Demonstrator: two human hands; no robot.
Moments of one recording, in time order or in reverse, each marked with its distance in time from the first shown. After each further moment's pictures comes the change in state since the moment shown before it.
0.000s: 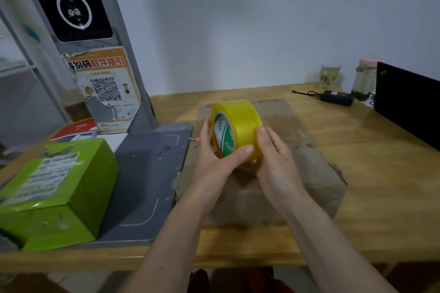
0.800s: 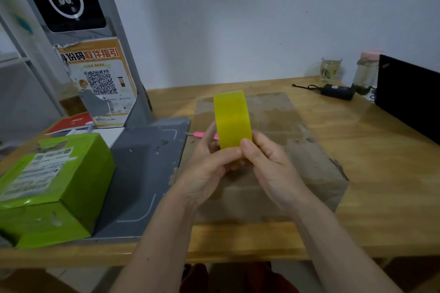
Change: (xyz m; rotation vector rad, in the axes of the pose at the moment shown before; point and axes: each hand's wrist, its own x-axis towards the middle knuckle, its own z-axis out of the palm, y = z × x) left_hand 0.002 0.005 -0.013 -0.152 -0.211 -0.084; right_hand -0.004 0.006 -0.011 -0.225 -0.271 -0.055
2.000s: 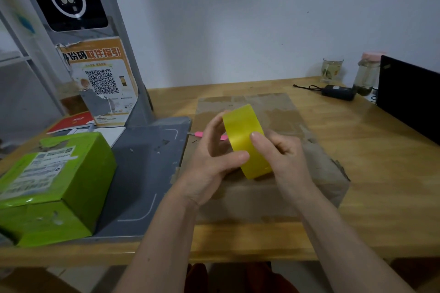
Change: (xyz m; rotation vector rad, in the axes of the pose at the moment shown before) left_hand -0.002 0.003 -0.001 -0.034 -0.100 0.028; right_hand 0.003 -0.006 -0.008 -0.200 0.173 -0.258
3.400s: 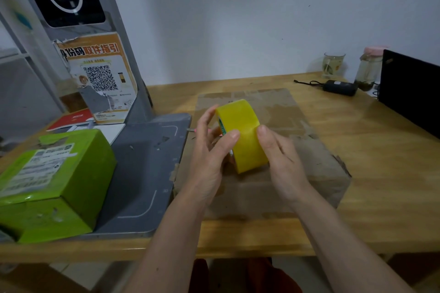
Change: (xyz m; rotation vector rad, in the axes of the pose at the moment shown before) left_hand 0.002 -0.010 0.012 0.106 0.301 0.116; right_hand -0.004 -0.005 0.006 0.082 -0.104 0.089
